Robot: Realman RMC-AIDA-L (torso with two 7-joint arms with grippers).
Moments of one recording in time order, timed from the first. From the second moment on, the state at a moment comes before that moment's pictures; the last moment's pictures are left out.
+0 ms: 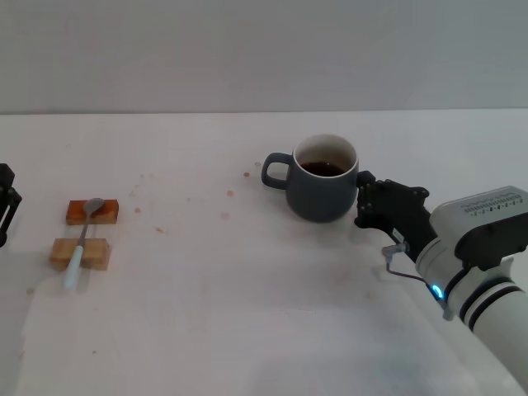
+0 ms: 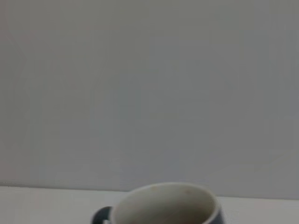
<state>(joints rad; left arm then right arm) -0.14 -2.08 -1.16 -0.26 2.66 1.44 -0.11 0.57 2.09 0.37 0.45 -1.84 -0.81 0.01</state>
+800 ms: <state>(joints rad) -0.14 -2.08 -1.16 -0.26 2.66 1.44 -0.11 0.62 2.08 0.57 0.35 -1.84 -0.71 0.01</state>
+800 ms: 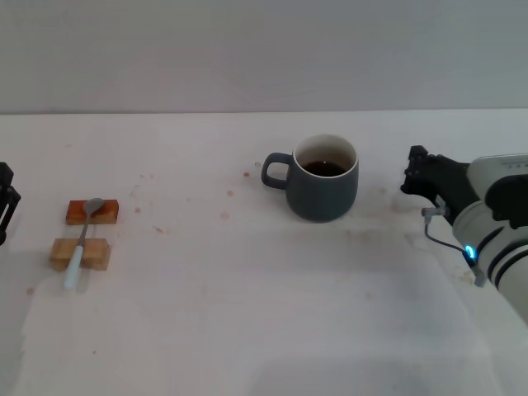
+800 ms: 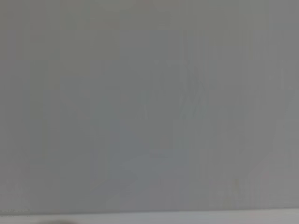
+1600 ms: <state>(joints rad) -0.15 -2.08 -1.16 -0.26 2.66 1.44 -0.11 0.65 2.09 0.54 0.42 -1.91 -0.62 0.00</state>
